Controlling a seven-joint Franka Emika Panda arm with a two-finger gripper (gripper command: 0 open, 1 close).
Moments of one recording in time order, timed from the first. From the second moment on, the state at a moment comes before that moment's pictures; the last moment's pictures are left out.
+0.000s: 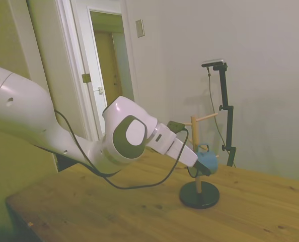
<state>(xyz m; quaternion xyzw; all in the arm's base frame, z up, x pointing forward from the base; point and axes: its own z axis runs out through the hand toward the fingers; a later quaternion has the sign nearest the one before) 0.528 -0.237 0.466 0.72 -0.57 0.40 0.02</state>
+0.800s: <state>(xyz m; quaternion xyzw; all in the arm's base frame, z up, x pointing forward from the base) 0.560 -0.253 0.442 0.72 -0.57 0.39 0.01</state>
